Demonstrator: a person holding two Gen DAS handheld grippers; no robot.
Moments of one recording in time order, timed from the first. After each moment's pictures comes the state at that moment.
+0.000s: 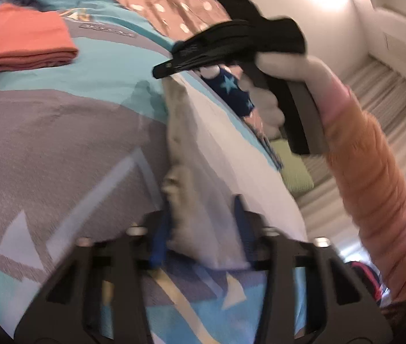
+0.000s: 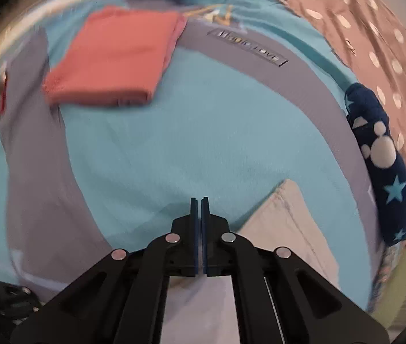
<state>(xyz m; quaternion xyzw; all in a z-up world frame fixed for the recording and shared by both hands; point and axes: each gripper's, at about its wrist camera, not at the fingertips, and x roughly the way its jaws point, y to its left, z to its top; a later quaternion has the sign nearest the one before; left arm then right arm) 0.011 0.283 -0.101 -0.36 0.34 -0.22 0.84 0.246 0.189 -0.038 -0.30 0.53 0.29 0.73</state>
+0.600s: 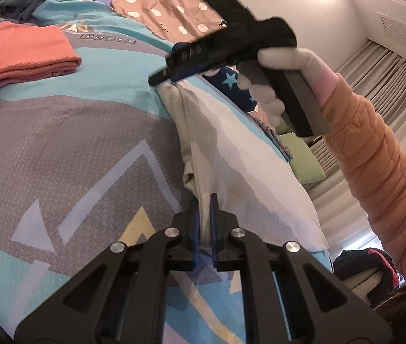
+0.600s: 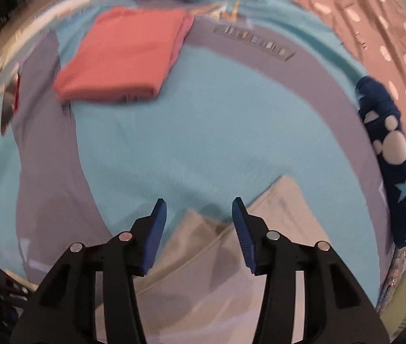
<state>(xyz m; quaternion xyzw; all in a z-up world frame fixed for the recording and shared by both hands) -0.014 0.270 -0.094 -0.30 0.35 -0.20 0.86 0.243 0.183 -0.057 -0.33 0.56 0.32 0.69</state>
